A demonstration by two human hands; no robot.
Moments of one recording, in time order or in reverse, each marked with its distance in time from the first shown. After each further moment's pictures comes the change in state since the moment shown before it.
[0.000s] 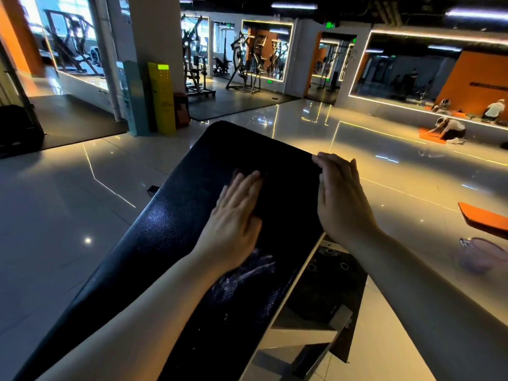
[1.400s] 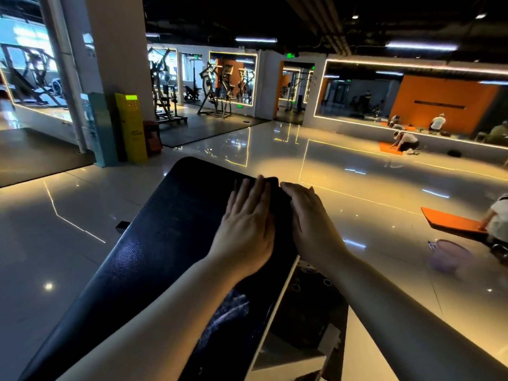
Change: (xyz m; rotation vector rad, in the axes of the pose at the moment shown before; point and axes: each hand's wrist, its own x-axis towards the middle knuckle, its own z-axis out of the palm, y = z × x) left_hand 0.066 0.050 0.011 0.151 -0.044 0.103; right_hand 0.004 -0.001 -0.013 0.203 -0.101 0.118
